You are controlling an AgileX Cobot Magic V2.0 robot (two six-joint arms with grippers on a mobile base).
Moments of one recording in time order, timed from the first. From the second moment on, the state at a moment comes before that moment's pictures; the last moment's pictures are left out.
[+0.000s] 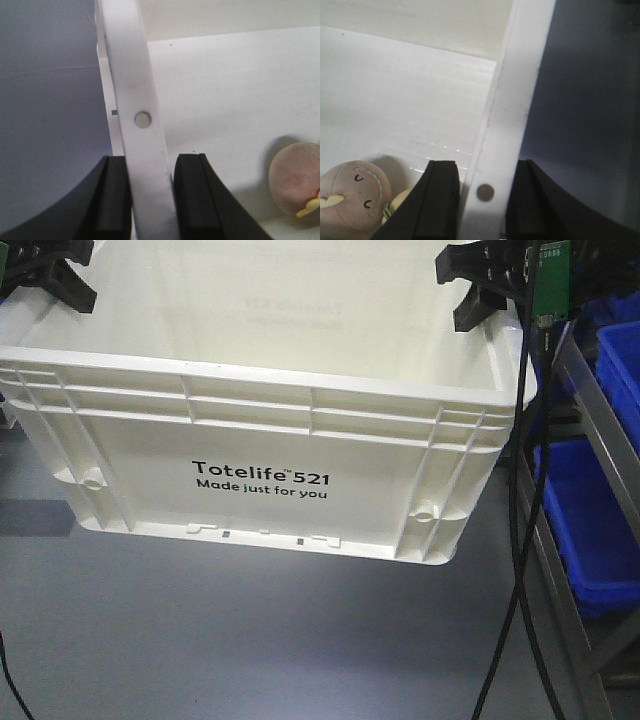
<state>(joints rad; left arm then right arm) -0.06 1.64 -1.84 -0.27 1.32 0.11 0.28 1.61 -1.71 0.13 1.19 0.11</state>
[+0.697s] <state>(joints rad) -0.06 1.64 -1.84 -0.28 1.32 0.11 0.28 1.61 -1.71 0.13 1.19 0.11</state>
